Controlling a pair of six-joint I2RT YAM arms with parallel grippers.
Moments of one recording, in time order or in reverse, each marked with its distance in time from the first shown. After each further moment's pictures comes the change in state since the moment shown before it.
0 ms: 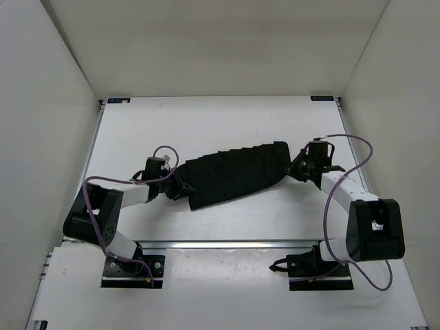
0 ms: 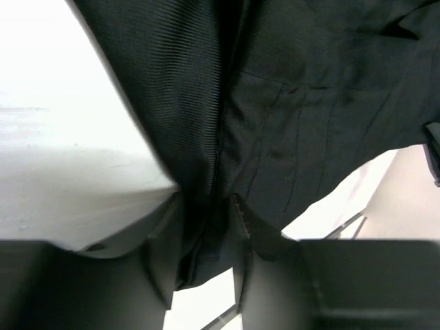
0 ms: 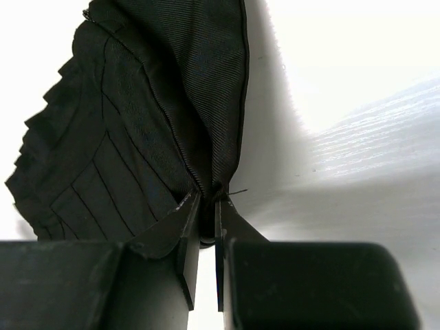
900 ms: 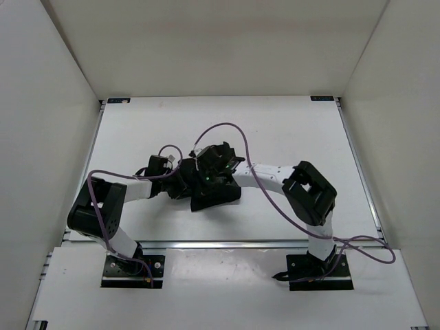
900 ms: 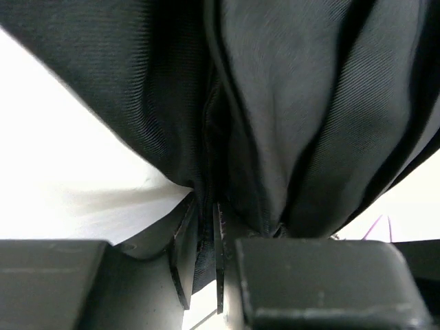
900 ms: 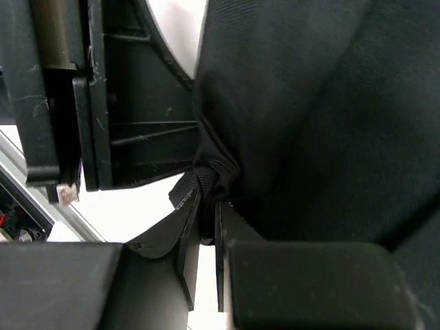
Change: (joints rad) left arm -0.016 0.074 0.056 -0.048 0.055 0.047; right arm 0.846 0.565 0.628 -0.143 -0.068 -0.257
